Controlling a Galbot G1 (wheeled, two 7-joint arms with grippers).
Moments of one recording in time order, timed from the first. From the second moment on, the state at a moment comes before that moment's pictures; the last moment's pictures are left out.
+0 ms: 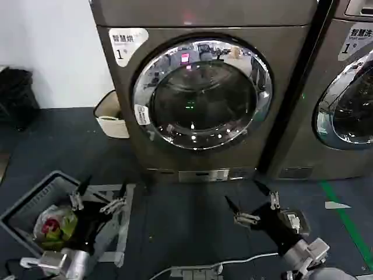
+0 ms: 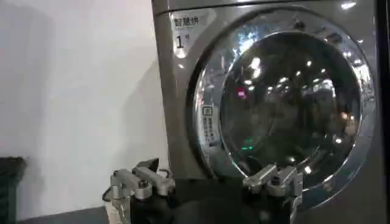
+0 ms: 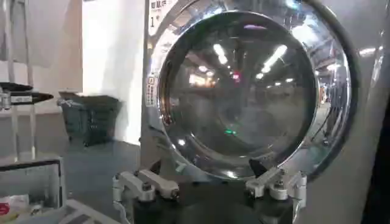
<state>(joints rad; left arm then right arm) 1.73 -1.51 -0.70 -2.43 -0.06 0.12 0.15 -1.63 1.21 0.66 2.32 0.30 -0.13 -0.39</state>
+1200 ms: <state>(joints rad) 1.78 -1.51 -0.71 -2.48 -0.05 0.13 0.15 -0.83 0.99 0.18 1.89 0.67 -0.16 -0.32</state>
